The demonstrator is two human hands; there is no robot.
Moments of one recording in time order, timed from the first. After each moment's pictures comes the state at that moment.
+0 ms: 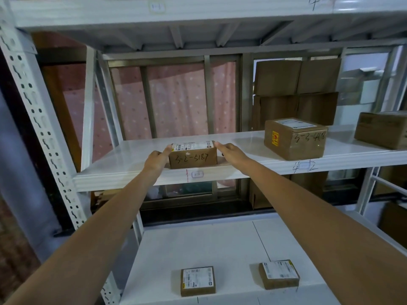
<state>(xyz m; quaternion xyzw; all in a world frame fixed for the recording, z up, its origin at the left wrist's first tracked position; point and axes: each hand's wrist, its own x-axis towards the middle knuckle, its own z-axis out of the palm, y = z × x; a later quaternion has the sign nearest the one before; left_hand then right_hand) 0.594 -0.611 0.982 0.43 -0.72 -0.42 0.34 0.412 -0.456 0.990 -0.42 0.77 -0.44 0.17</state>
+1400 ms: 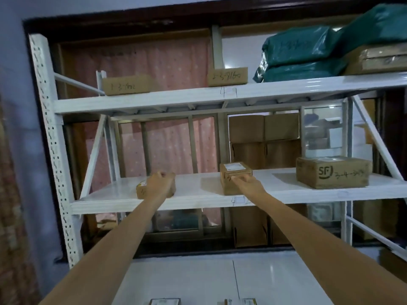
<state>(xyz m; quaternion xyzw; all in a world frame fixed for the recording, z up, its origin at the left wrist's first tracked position) 0.544 -0.330 1.057 0.44 -0.71 -0.29 0.47 0.337 -0.178 1.033 -0.44 0.71 -0.54 0.09</state>
